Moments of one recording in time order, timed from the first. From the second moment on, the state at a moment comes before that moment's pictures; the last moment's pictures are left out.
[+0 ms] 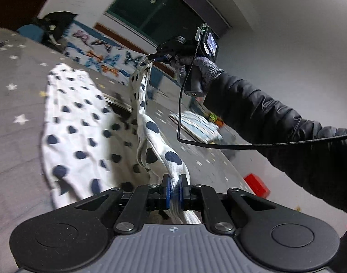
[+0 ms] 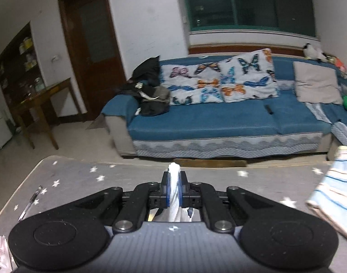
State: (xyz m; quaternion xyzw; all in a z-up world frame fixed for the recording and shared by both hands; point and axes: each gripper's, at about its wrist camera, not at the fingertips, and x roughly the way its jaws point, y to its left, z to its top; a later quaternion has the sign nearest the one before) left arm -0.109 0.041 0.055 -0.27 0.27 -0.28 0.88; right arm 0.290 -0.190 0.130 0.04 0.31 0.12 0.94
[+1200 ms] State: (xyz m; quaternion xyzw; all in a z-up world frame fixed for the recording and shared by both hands) left arm -0.147 0.088 0.037 -0.31 0.30 -0.20 0.88; right arm 0.296 -0.075 0.060 -0.07 0.38 0.20 0.90
